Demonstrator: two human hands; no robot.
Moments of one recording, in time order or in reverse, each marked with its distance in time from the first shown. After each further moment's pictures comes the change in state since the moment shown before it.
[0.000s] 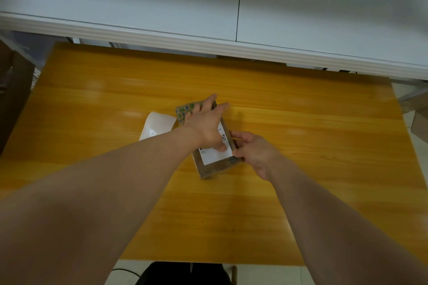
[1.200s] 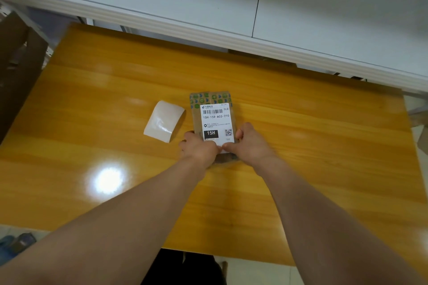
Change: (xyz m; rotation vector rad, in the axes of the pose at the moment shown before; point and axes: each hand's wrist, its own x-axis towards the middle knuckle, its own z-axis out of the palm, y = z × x) left_hand -0.038 -0.007 0.075 -1.112 0.263 -0.735; right_hand 0.002 -0.010 0.024 -0.481 0.149 -0.172
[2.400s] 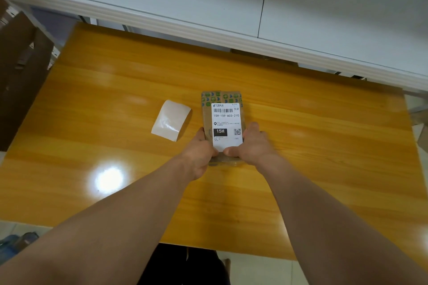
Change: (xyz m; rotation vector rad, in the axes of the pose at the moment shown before) left_hand -0.008 -0.002 -0.032 -0.321 -0.503 0.070; right_hand -0.006 -0.013 0.009 -0.101 0.006 0.166
